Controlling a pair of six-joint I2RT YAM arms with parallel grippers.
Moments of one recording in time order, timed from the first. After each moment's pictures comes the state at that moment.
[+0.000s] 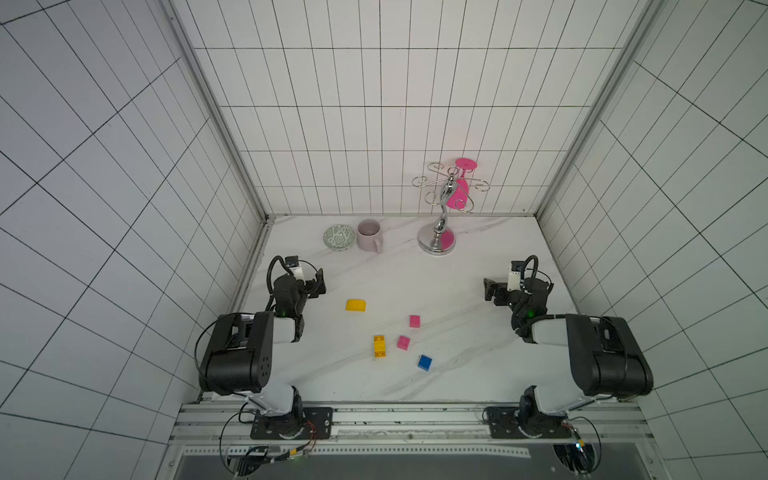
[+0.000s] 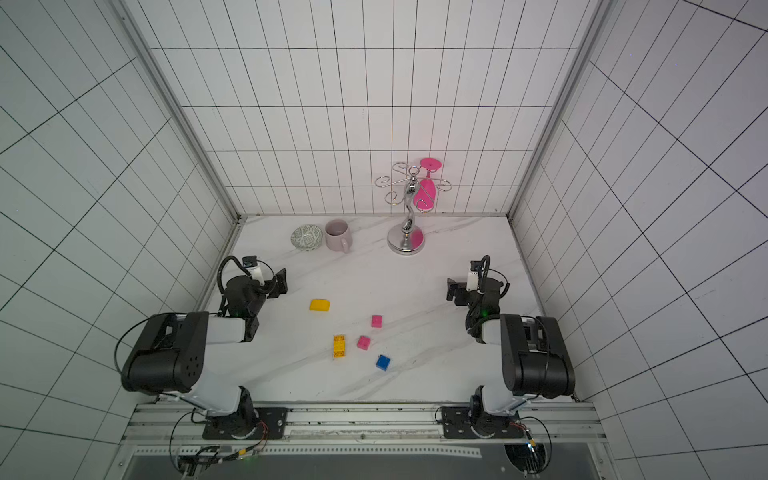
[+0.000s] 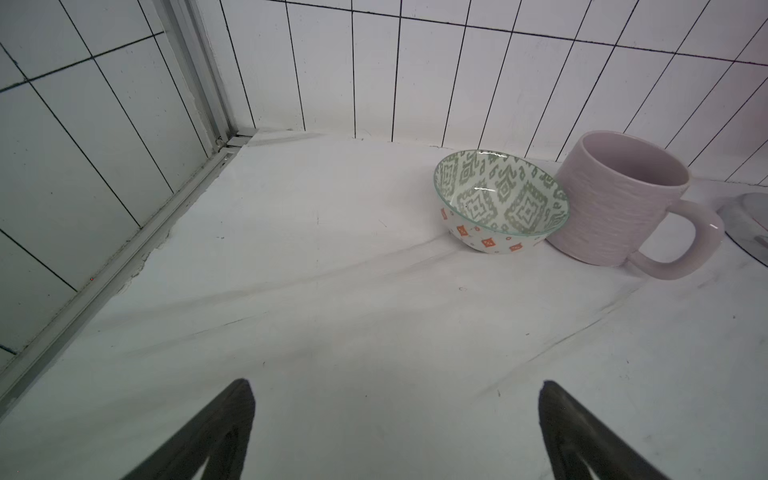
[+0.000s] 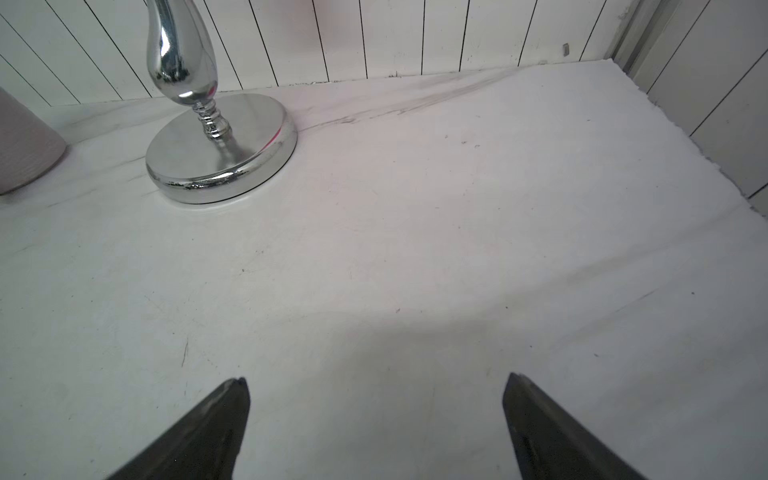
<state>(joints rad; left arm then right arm) 0.07 1.58 0.42 0.83 0.07 -0.09 -0.07 1.55 0.40 0.72 -0.16 0.01</state>
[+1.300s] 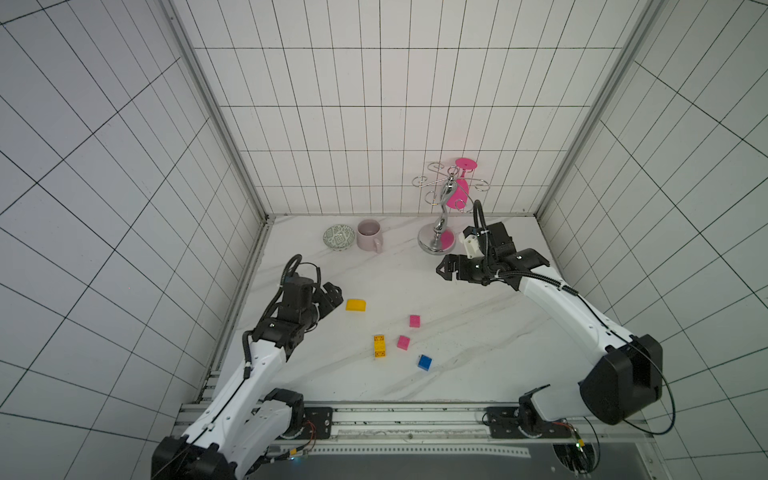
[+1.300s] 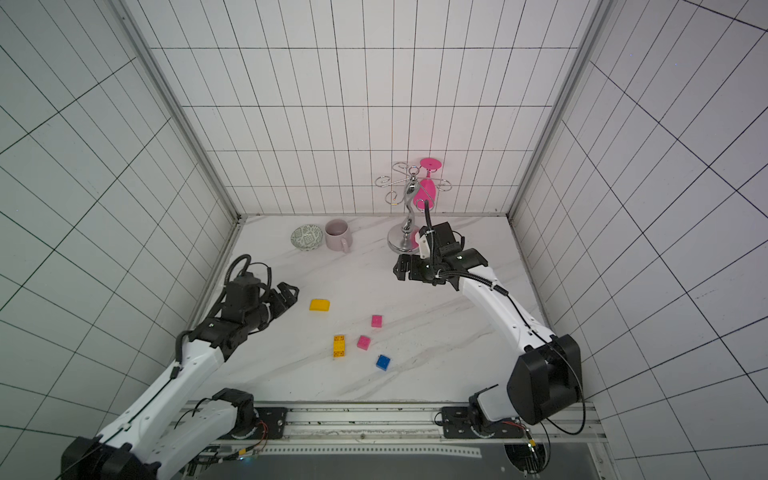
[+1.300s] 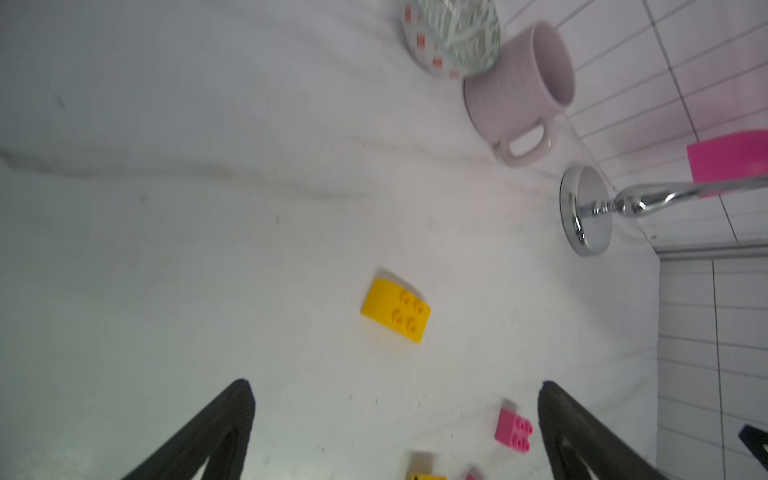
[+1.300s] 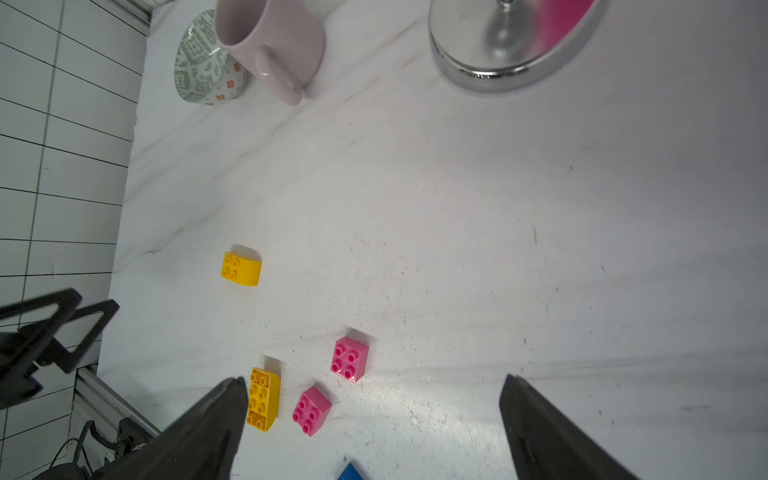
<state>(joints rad) -0.32 0.84 0.55 -0.50 0.11 -0.95 0.38 1.43 1.25 -0.76 -0.24 0.42</state>
